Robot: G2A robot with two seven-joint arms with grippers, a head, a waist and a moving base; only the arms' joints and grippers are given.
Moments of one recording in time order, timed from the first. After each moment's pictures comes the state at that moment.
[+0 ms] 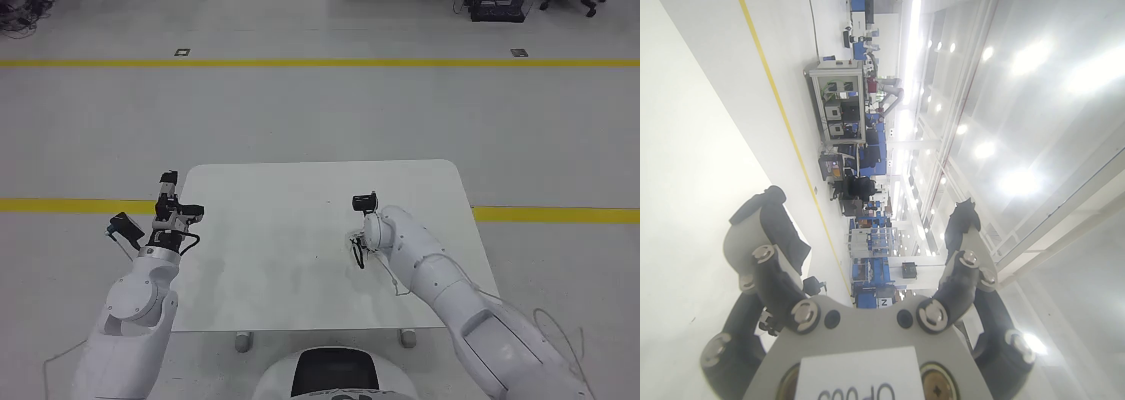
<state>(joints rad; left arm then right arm) 1.73 -1.15 -1.60 -1.80 -0.42 0.00 0.00 -0.88 -1.52 0.82 -0.73 -0.93 0.34 0.90</state>
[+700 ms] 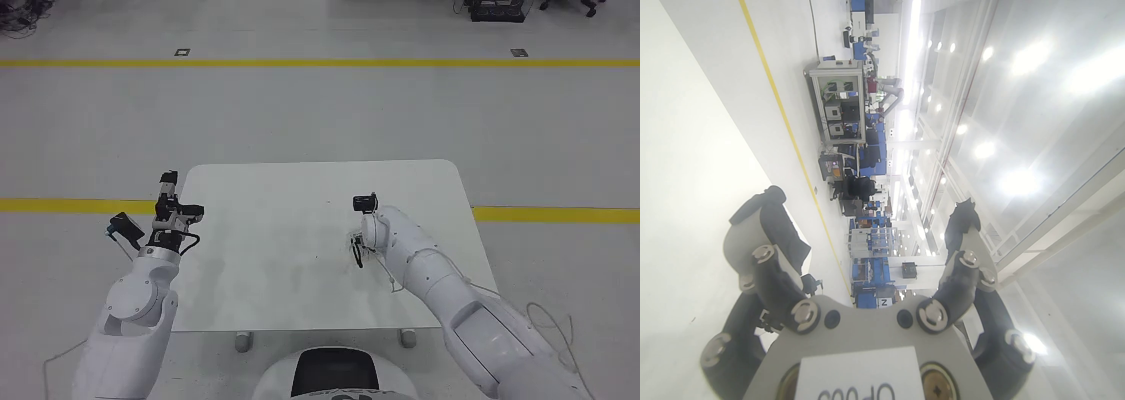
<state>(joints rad) 1.73 -1.15 -1.60 -1.80 -0.42 0.00 0.00 -0.83 -1.58 0.81 -0.57 -0.92 0.34 0.83</state>
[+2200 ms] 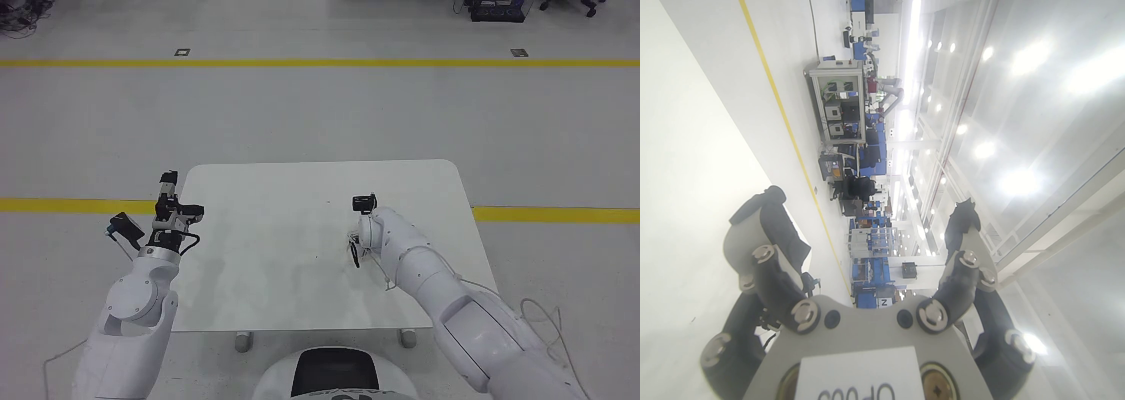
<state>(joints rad) 1.73 -1.15 -1.60 -1.80 -0.42 0.00 0.00 -0.80 -1.64 0.85 -0.45 -0.96 0.34 0.77</state>
